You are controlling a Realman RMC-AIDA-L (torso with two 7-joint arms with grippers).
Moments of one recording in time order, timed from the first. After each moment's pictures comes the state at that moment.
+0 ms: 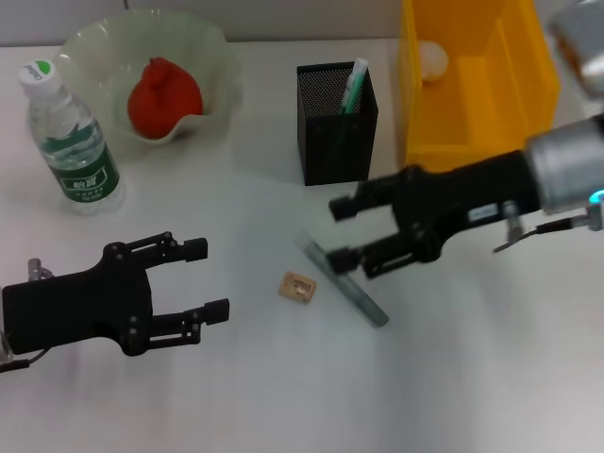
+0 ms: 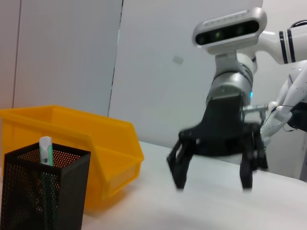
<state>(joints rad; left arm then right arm) -0.37 -2.04 0.69 0.51 1.94 1.74 -1.02 0.73 1.97 -1.20 -0.55 -1.76 -1.57 1.55</state>
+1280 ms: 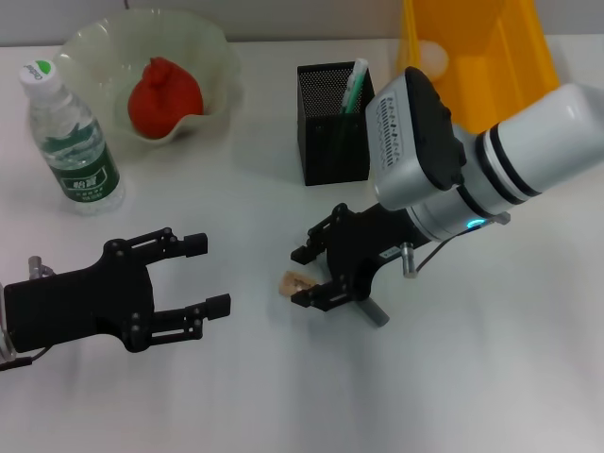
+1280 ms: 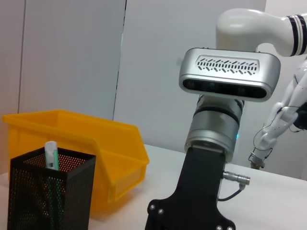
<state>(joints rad) -0.36 -2.04 0.68 0.51 1.93 1.73 -1.00 0.83 2.09 -1.52 -0.65 -2.00 -1.19 1.57</state>
